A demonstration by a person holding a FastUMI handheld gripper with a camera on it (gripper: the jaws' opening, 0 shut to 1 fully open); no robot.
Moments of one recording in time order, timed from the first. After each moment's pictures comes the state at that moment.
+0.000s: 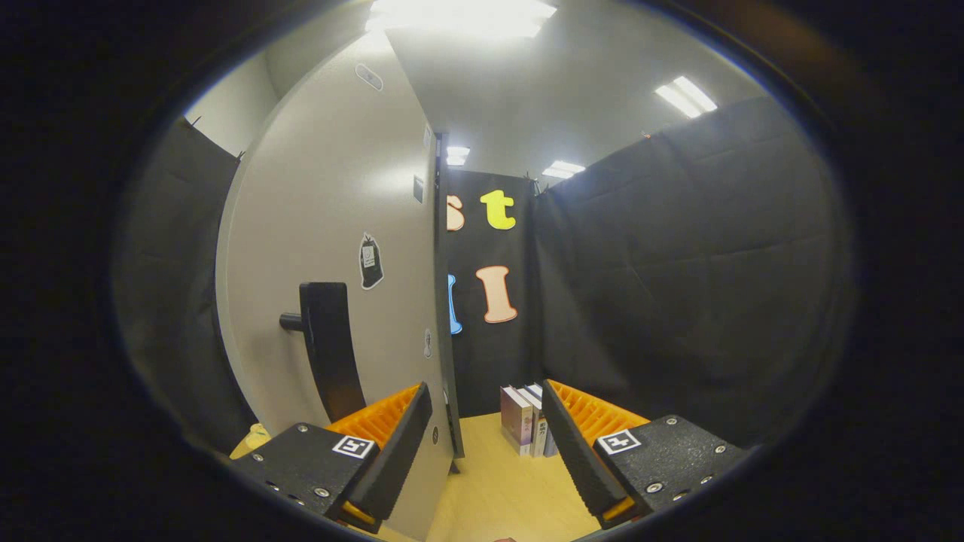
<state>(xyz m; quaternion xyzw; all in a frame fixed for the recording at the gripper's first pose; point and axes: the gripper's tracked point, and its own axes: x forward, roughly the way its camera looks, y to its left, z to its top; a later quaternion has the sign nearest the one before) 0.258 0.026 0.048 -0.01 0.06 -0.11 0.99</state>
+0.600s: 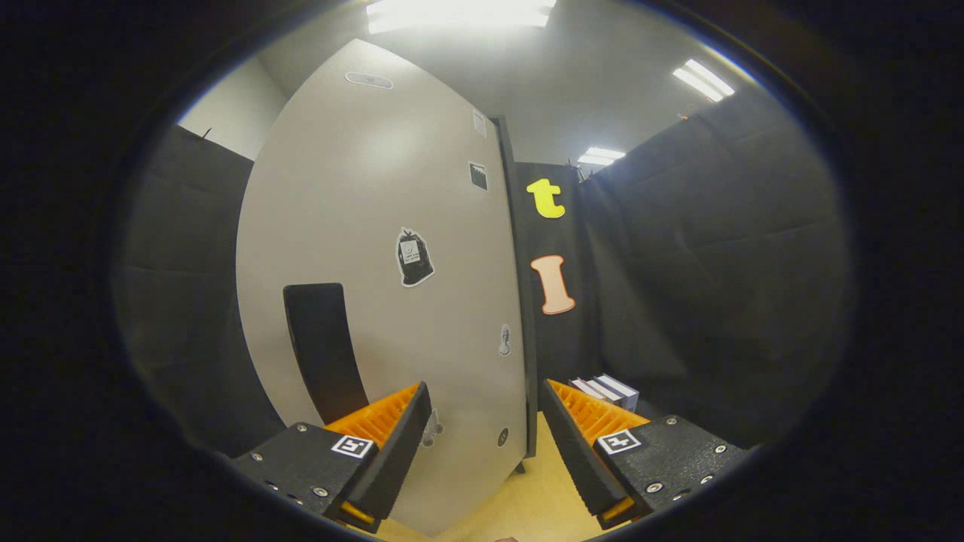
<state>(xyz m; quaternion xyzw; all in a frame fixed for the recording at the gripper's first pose) 0.302 0.122 0.033 0.03 0.07 -0.02 1.00</state>
